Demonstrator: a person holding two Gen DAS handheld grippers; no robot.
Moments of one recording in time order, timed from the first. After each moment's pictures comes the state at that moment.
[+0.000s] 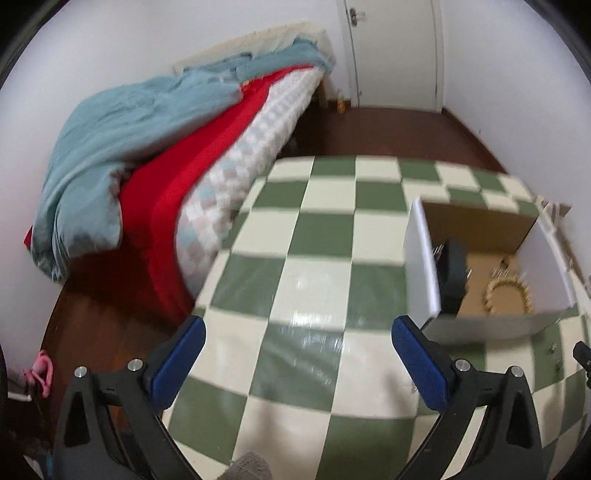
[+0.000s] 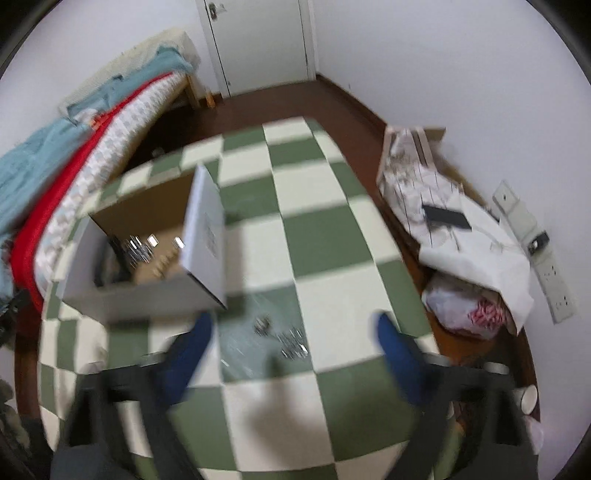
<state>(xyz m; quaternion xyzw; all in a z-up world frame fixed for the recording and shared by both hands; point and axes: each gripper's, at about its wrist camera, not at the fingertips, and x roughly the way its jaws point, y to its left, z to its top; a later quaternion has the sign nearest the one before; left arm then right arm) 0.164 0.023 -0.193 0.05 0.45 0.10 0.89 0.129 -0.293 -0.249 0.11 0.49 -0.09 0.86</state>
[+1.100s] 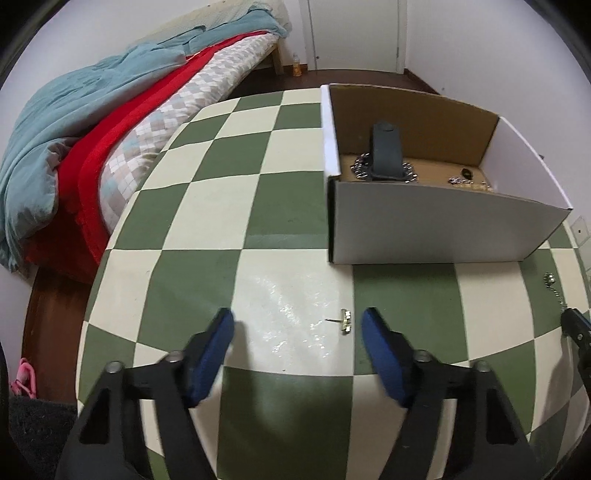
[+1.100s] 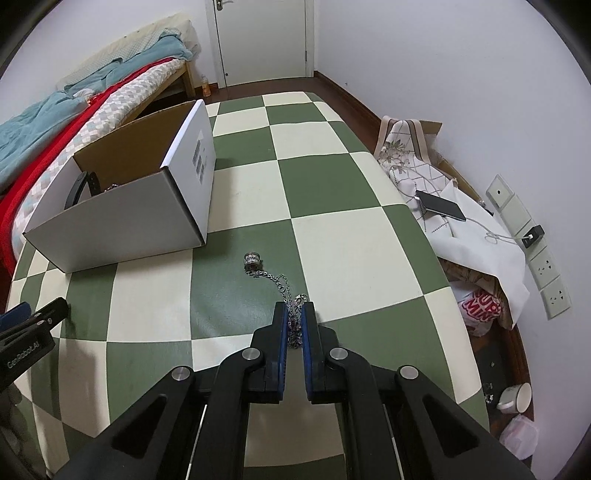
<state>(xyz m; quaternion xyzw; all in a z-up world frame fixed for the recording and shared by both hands) 0.148 -0.034 -0.261 0.04 0.50 0.02 0.87 0.103 -0.266 -0.283 0.07 0.47 -0.11 0.87</state>
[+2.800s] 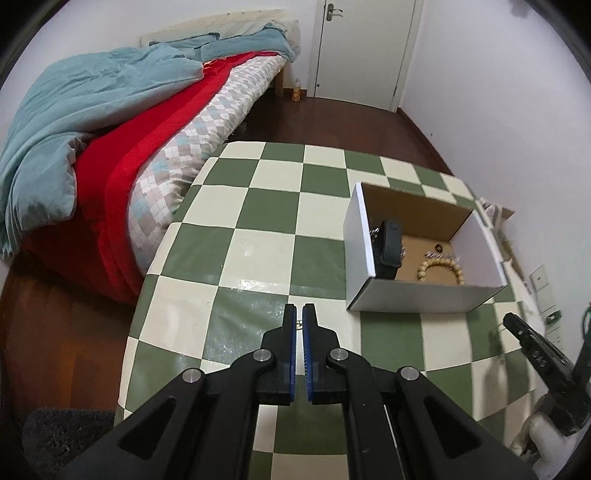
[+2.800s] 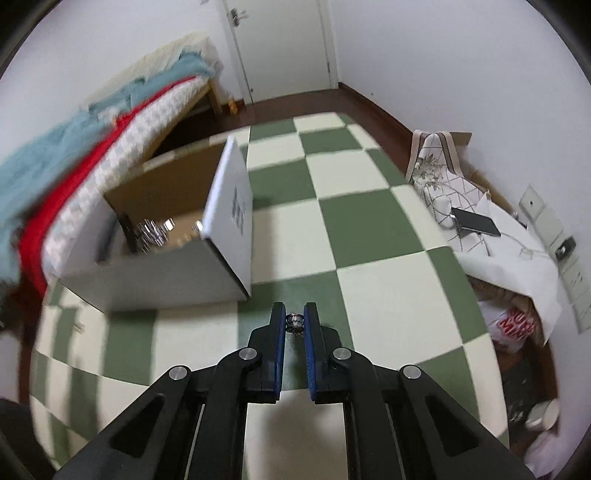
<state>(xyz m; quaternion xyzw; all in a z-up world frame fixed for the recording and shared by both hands) 0.134 0.030 -0.174 -0.05 0.46 -0.02 0.89 0.123 -0.273 -0.248 0.14 0.43 -0.04 0.89</state>
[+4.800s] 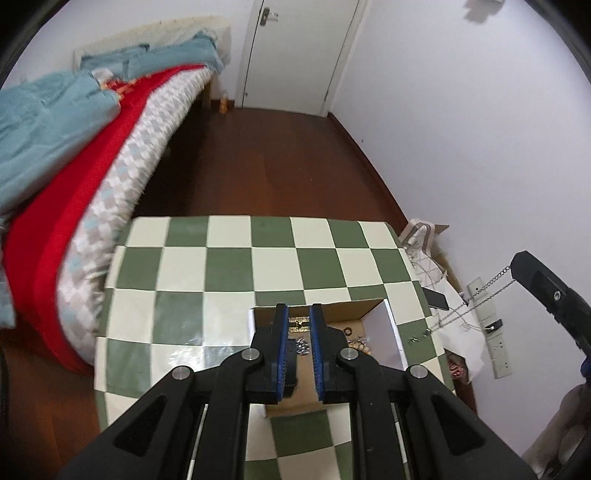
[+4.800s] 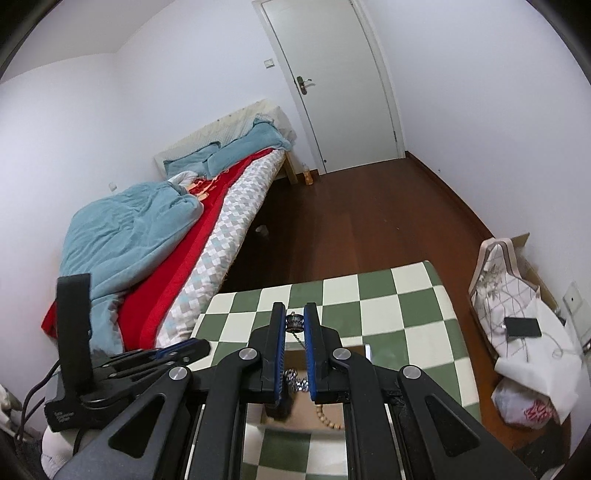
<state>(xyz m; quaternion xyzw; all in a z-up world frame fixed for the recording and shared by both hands) 0.253 -0.025 -0.094 -0.06 0.47 -0.16 0.87 0.189 -0.229 -0.047 0.14 0.32 0.07 0.93</state>
